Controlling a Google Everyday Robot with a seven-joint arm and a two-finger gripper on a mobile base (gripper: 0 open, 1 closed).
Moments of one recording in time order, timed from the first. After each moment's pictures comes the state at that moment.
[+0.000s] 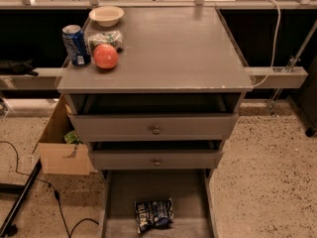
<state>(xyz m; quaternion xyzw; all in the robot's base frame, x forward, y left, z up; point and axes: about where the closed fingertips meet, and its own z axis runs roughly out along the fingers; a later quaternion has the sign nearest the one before) 0.308 -0.302 1.173 0.00 0.92 0.00 0.40</state>
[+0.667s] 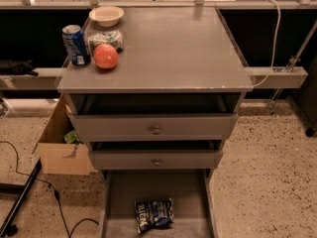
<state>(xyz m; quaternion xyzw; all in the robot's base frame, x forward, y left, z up) 0.308 -0.302 1.173 0.00 0.92 0.00 0.40</state>
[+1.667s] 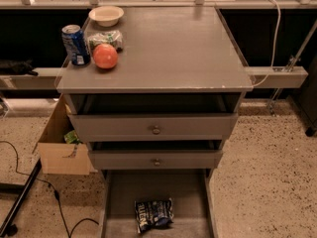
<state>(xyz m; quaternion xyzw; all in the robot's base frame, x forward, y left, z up) 0.355 -0.365 1.179 0.02 0.92 -0.05 0.38</state>
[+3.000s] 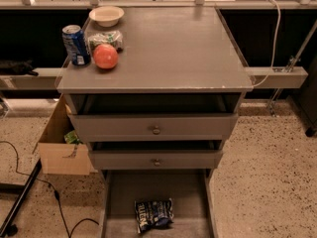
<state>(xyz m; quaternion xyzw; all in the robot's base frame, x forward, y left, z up) 0.373 -0.282 1.197 -0.05 0.92 -0.06 0.39</state>
